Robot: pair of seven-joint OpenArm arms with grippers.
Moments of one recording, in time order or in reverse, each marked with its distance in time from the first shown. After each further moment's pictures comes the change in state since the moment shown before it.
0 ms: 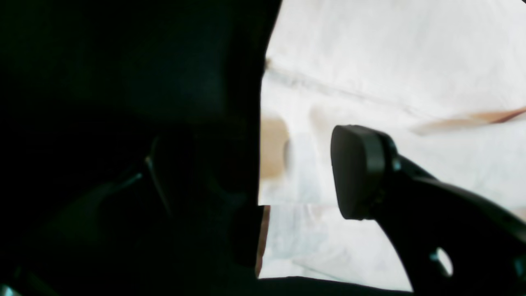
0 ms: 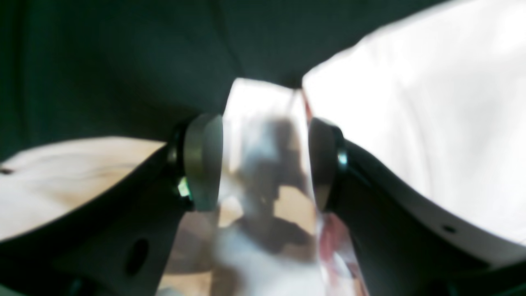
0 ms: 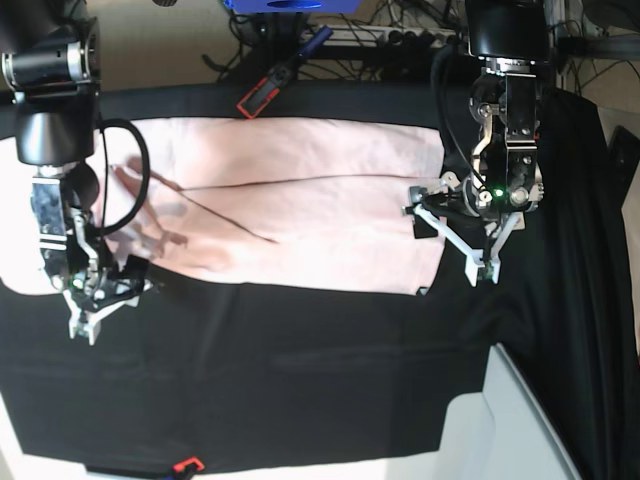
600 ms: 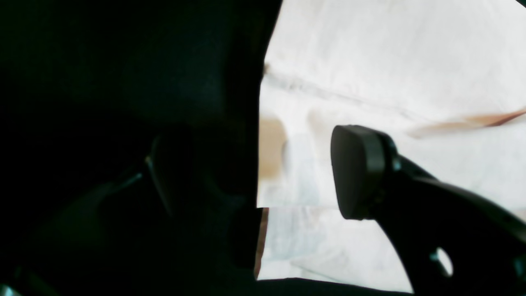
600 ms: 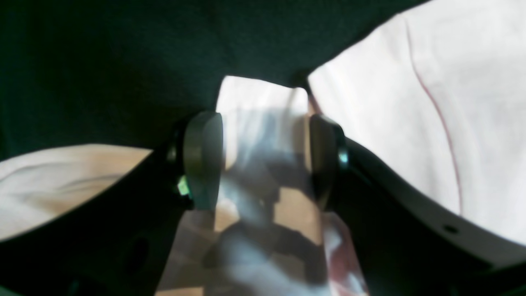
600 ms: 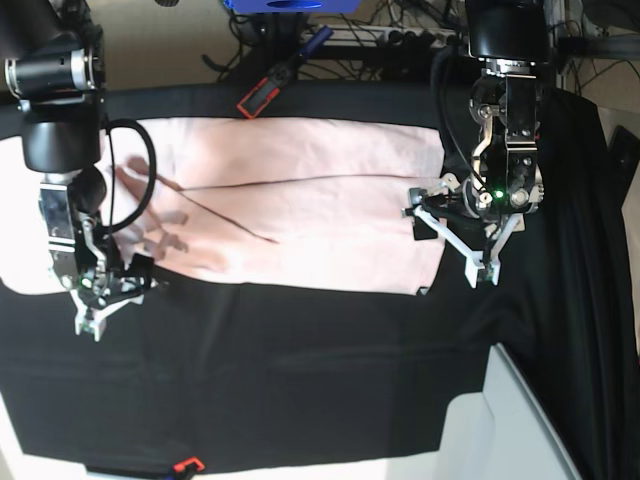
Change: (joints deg) left arm -0.2 0.0 0.0 0.0 -0.2 0.0 0.0; right arm 1.6 -1.2 -0.1 -5.2 -0.1 0.0 3.5
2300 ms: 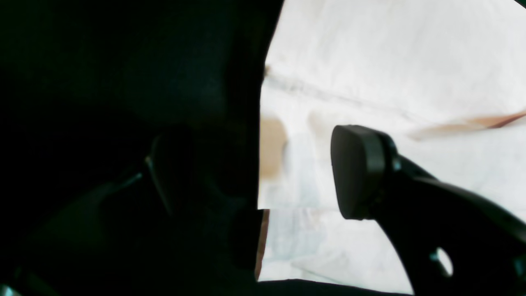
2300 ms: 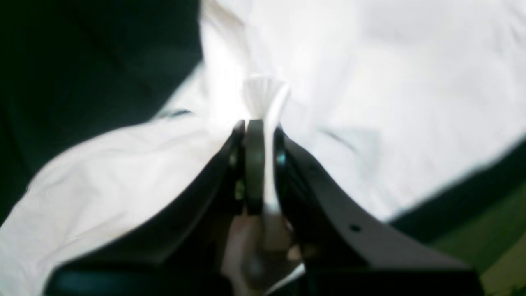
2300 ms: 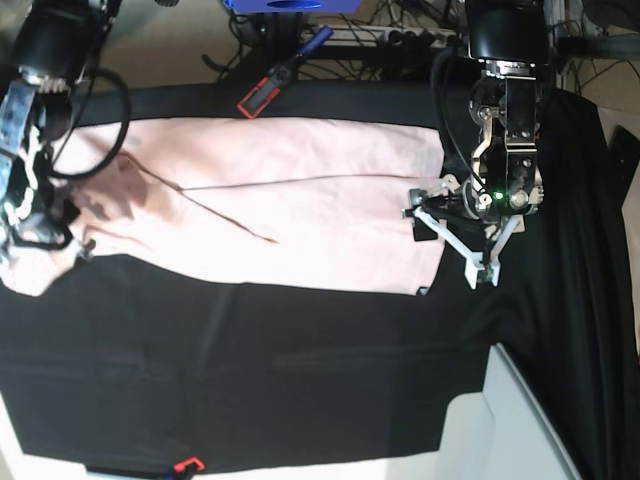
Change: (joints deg) left arm -0.3 0.0 0.0 -0.3 0.2 0.0 0.0; right arm -19.0 -4.6 25.1 32.5 0.3 -7.3 -13.2
